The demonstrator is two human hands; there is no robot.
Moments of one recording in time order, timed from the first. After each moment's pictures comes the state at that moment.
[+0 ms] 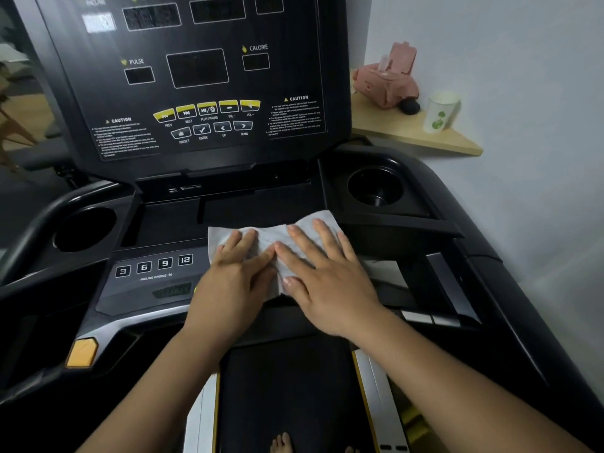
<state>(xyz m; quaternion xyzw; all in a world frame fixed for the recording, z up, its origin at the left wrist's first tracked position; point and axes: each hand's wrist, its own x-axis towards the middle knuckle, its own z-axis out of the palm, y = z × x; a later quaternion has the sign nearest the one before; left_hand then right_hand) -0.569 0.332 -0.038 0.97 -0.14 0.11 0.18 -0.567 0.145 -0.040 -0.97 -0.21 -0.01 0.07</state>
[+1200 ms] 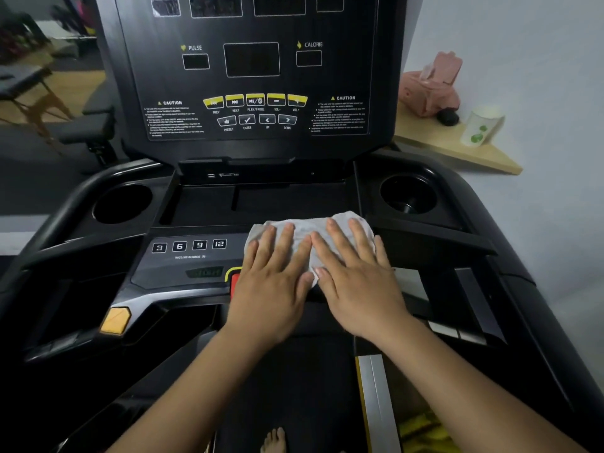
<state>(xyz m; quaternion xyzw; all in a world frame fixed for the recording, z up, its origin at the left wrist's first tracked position) -0.583 0.322 -0.053 0.98 -0.14 0.09 0.05 -0.568 0.150 -0.041 -0.98 -0.18 0.00 0.03</state>
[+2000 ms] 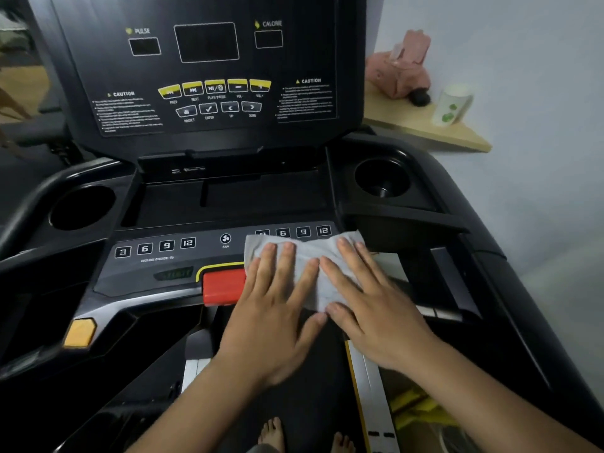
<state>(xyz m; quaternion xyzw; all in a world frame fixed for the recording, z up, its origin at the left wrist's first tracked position) -0.622 0.295 -0.049 0.98 -0.22 0.02 0.03 -0.613 0.097 -0.050 -0.98 -0.19 0.04 0.10</state>
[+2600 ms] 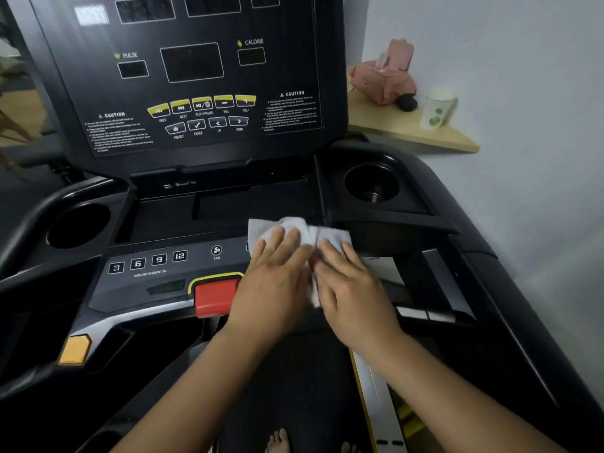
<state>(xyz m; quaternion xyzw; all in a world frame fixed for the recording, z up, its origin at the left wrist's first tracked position) -0.574 0.276 -0.041 0.96 -0.22 0.12 0.14 -0.596 0.123 -0.057 -0.95 -0.14 -0.12 0.26</state>
